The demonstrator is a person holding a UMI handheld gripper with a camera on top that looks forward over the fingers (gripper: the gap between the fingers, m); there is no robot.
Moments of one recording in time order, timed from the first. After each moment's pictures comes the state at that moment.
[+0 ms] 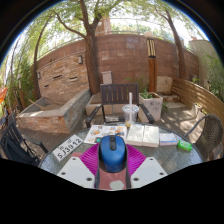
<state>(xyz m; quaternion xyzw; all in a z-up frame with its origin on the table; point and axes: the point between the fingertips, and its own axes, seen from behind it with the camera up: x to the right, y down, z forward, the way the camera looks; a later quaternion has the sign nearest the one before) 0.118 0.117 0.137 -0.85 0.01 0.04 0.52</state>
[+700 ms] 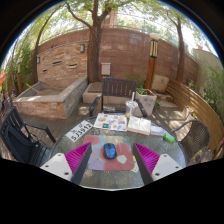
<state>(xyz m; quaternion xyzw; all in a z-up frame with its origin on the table) 0.065 -0.014 0.200 -0.88 -0.02 -0.03 0.47</state>
